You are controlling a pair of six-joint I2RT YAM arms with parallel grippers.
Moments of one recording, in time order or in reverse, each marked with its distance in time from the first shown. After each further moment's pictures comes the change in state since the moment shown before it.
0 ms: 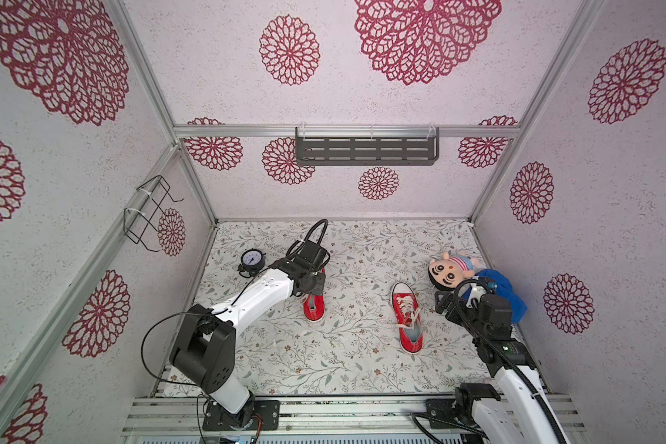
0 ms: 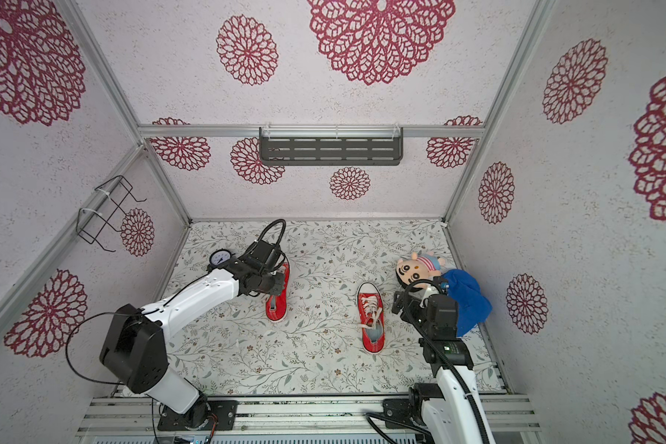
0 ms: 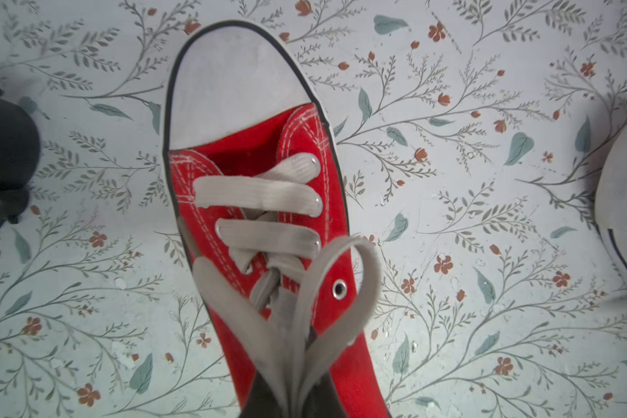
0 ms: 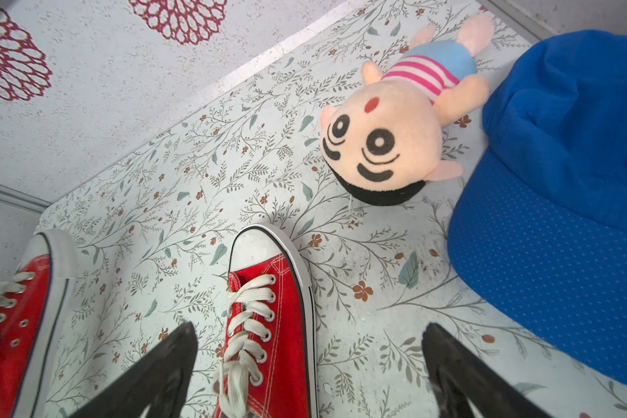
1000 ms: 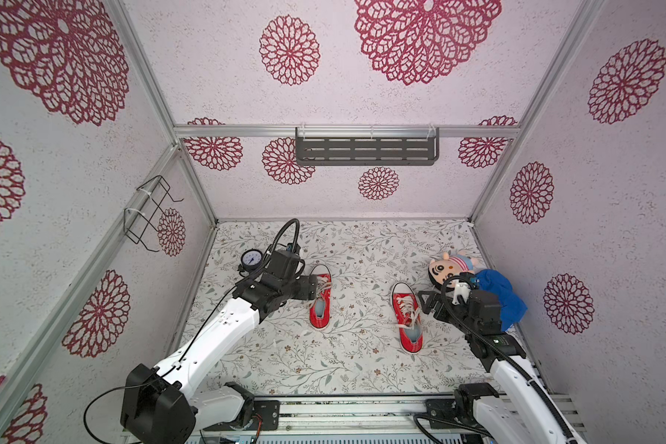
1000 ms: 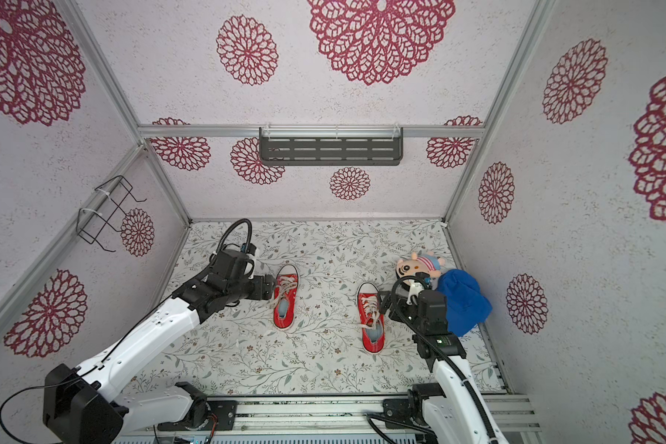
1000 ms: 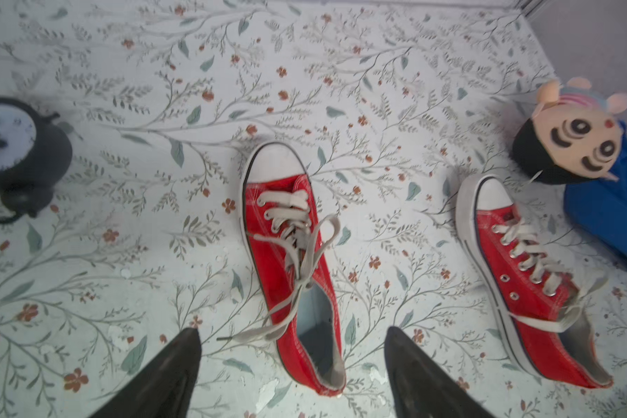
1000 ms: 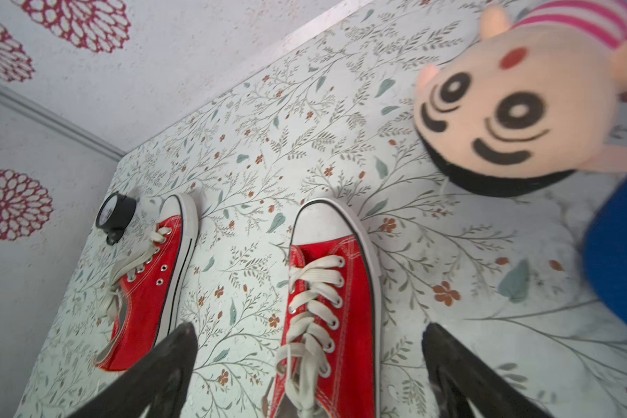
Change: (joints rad) left arm 0.056 -0.424 -0.282 0.100 0.111 -0.069; right arm 0.157 0.132 -0.008 0.137 -0.146 0.005
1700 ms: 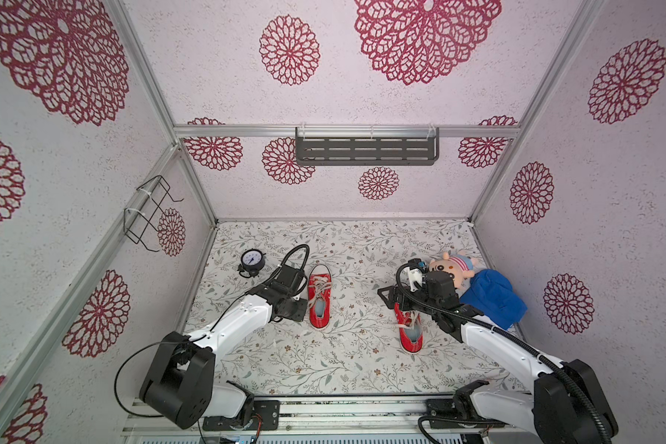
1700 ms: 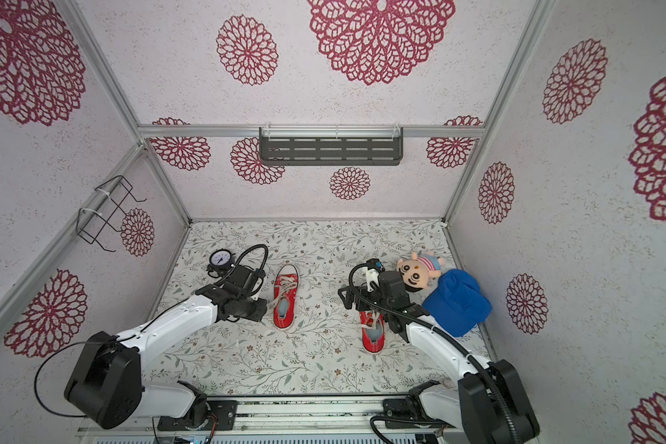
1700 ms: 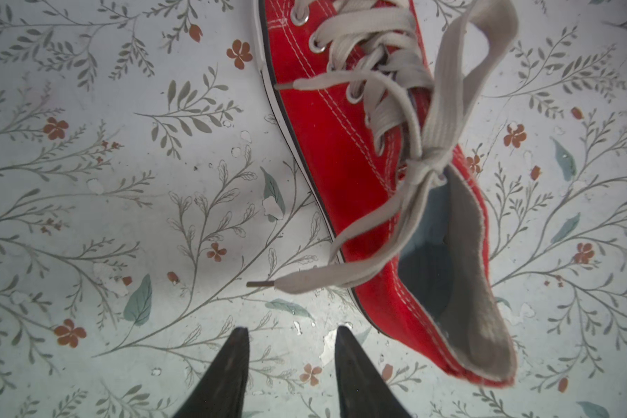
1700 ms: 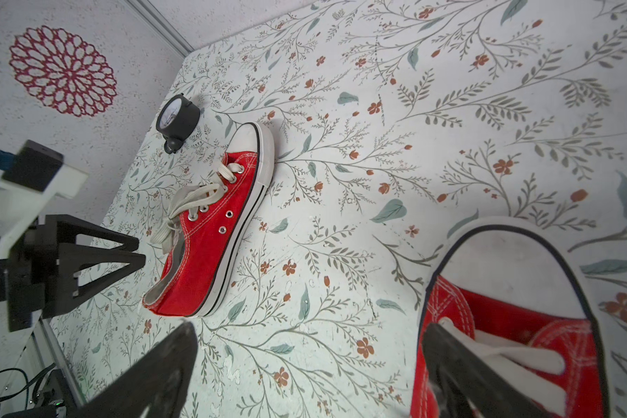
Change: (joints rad) left arm 0.039 0.193 -0.078 -0.032 -0.003 0.206; right arm 0.249 0.400 0.144 0.226 -0.051 -0.059
